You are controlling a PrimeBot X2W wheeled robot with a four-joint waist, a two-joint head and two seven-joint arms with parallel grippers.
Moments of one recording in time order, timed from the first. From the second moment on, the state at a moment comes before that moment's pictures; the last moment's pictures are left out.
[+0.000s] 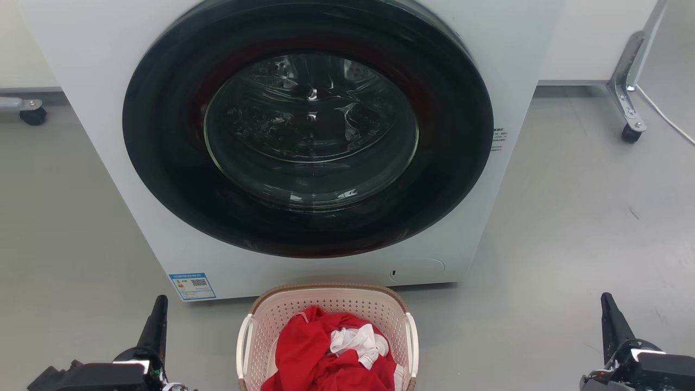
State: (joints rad) left arm -0.08 0.04 0.09 0.30 -1.60 -0.12 0.11; right arm -0.09 -0.04 -0.13 0.30 1.60 0.12 0.11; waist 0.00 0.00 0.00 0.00
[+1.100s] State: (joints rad) left arm -0.08 0.04 0.09 0.30 -1.60 -0.12 0.11; right arm -0.09 -0.04 -0.13 0.30 1.60 0.12 0.11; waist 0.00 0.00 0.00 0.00
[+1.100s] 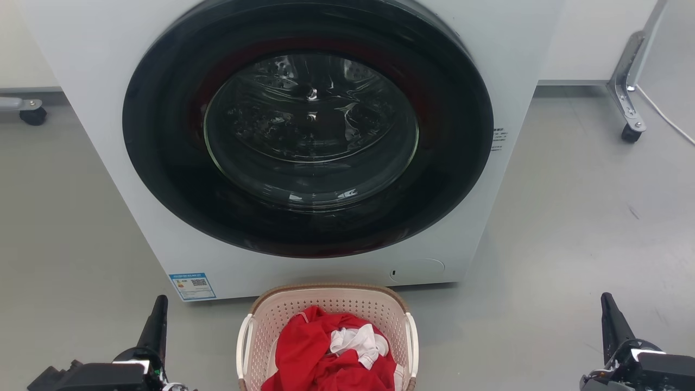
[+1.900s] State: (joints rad) left arm -0.08 0.04 0.09 0.30 -1.60 -0.12 0.11; right arm -0.09 -0.04 -0.13 0.30 1.60 0.12 0.11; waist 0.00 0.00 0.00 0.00
